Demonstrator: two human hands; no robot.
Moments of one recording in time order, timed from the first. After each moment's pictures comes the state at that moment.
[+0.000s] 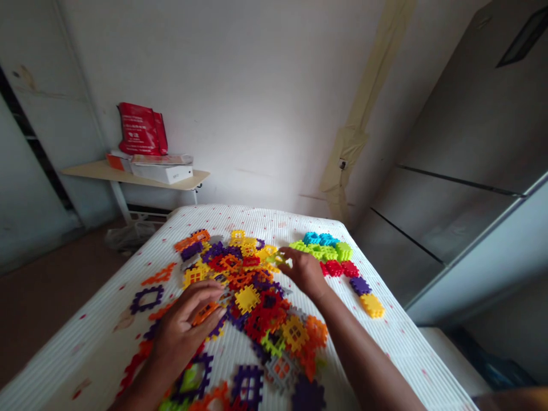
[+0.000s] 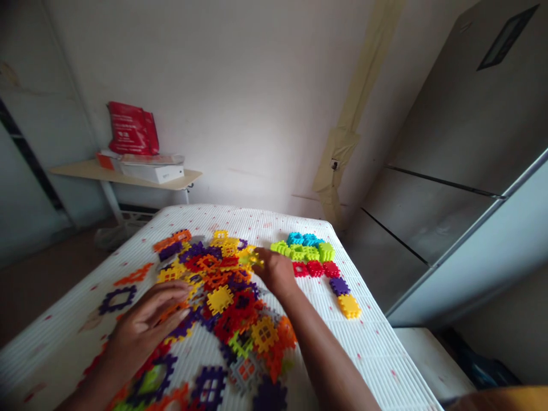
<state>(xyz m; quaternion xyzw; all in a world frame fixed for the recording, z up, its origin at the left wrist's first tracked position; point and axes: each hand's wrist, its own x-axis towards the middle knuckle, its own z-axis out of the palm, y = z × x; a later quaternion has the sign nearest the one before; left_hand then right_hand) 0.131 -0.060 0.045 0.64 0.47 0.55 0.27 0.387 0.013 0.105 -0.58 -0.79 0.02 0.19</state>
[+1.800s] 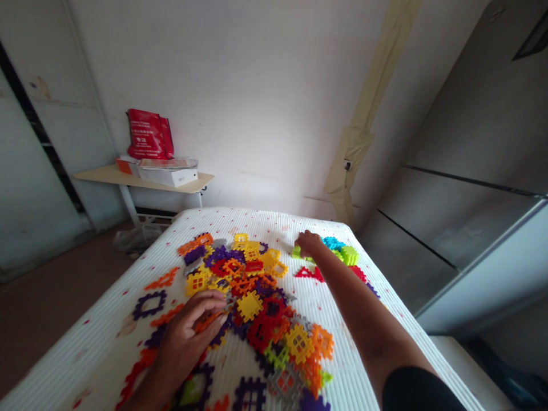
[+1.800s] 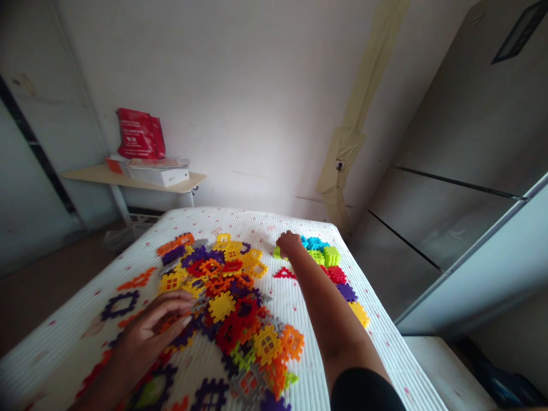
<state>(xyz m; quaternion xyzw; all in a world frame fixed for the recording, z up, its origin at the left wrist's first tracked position) 0.126 -0.052 0.037 0.68 0.49 0.51 0.21 0.417 0.137 0.109 -0.57 -0.80 -0.10 -0.18</state>
